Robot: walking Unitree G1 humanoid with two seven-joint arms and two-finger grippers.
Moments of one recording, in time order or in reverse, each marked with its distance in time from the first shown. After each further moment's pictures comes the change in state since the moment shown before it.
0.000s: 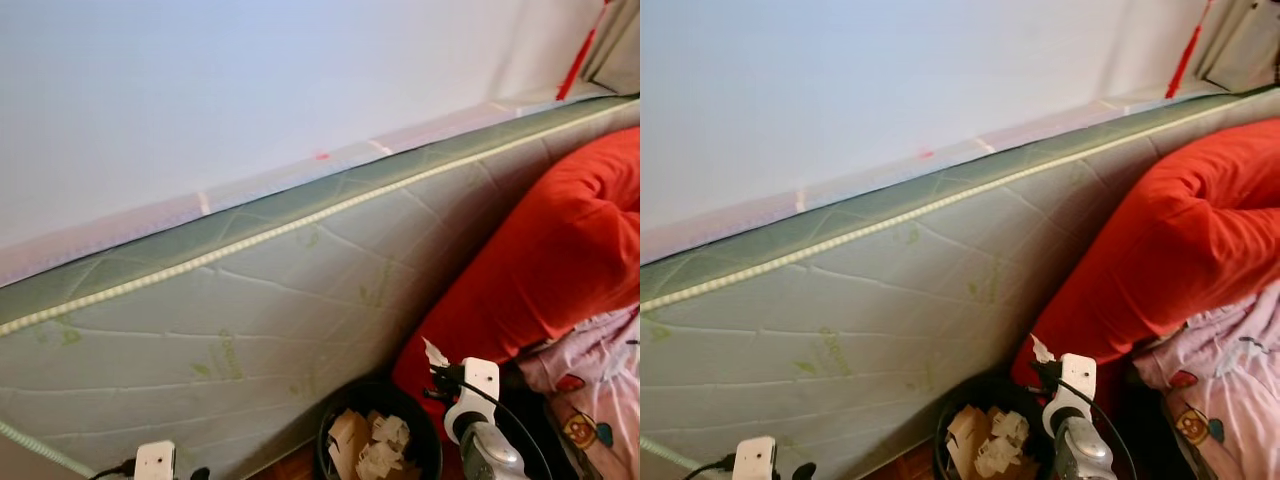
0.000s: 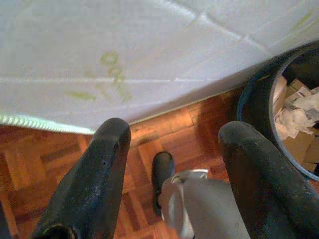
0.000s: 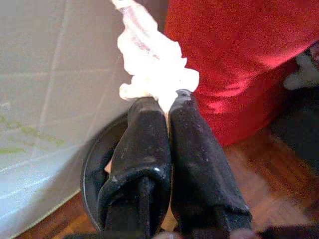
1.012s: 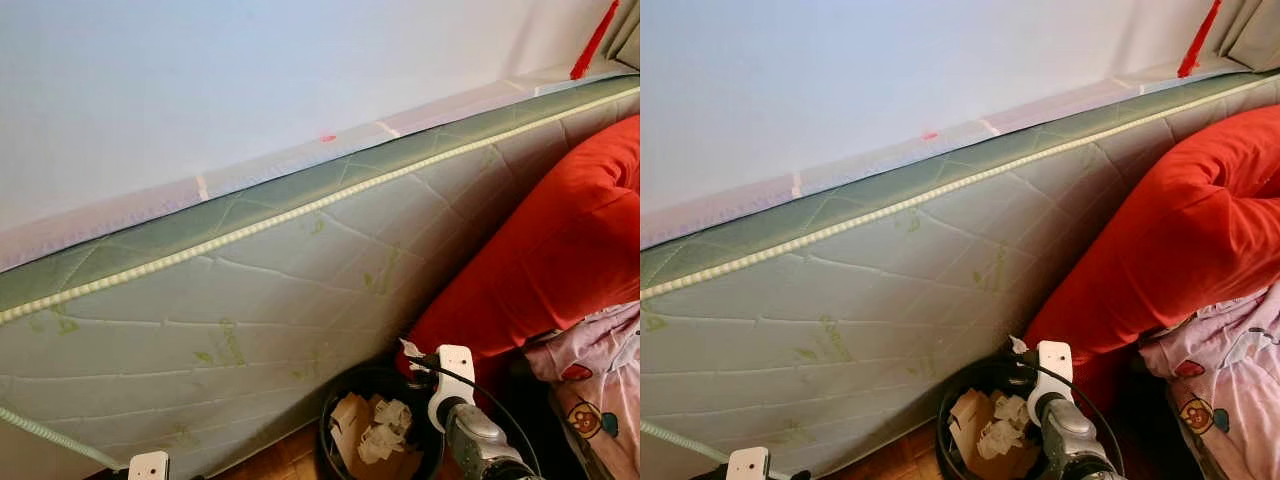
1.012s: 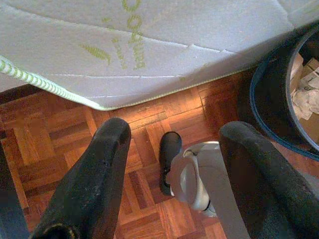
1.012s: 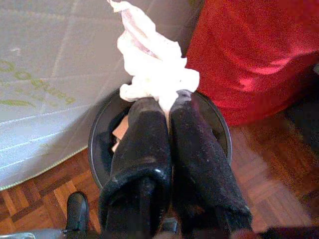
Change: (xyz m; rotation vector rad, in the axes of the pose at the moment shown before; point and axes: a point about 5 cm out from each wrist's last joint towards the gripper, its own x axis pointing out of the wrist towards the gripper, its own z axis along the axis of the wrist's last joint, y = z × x) left arm -0.009 0.008 -0.012 0.008 -0.006 -0.002; right arm 0.010 0.018 0.009 -0.078 0.097 0.034
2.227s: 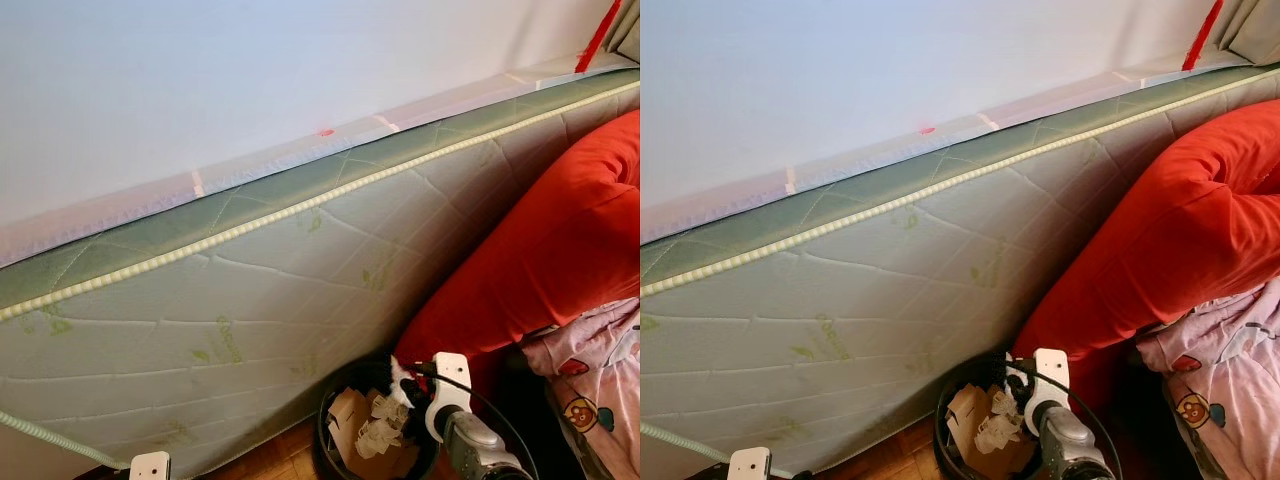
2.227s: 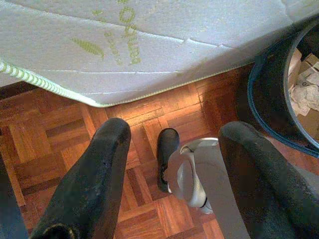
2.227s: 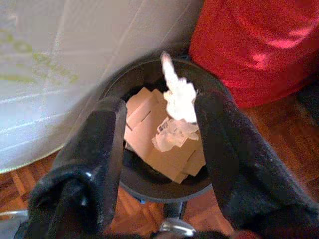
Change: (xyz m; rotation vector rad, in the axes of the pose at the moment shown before) left arm 0.000 -0.001 0.000 -0.001 0.000 -0.002; right arm -0.002 0.005 -0.013 0.010 0.056 0.037
